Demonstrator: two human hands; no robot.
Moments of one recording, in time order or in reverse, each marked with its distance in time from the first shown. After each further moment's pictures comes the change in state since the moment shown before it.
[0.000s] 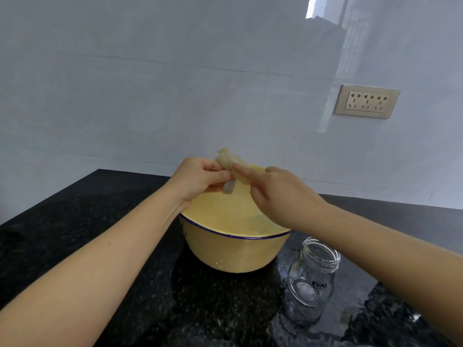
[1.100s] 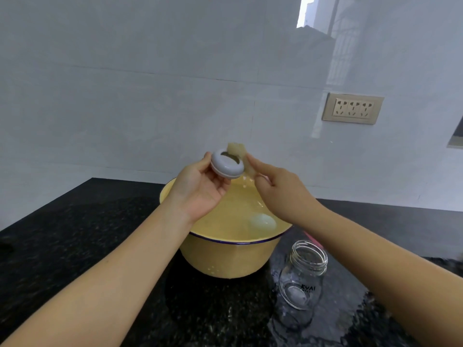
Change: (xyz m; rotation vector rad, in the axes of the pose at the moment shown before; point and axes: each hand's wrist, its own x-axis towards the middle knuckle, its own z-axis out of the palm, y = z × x) left_hand -0.011 0.024 0.031 -0.962 0.018 -0.214; right_hand -0.001 0.009 -0.012 0.347 0.101 0.198
